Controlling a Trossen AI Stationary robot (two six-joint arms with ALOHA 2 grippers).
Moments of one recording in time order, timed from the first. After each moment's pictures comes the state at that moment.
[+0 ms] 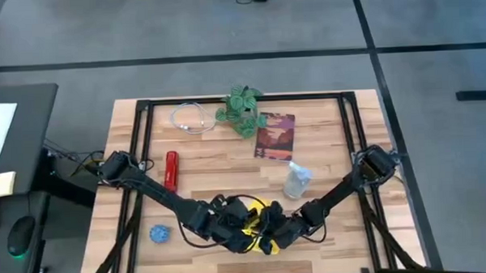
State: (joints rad) left arm -0.55 1.91 1.57 -0.75 -0.46 -1.05; right arm 0.57 2.03 1.06 0.24 0.51 0.92
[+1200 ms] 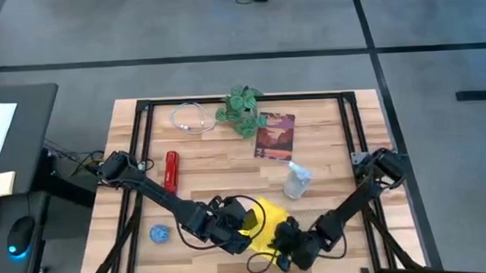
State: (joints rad) left arm -0.55 1.91 1.57 -0.78 -0.45 -1.12; right arm 0.72 1.95 1.06 0.11 0.53 1.03
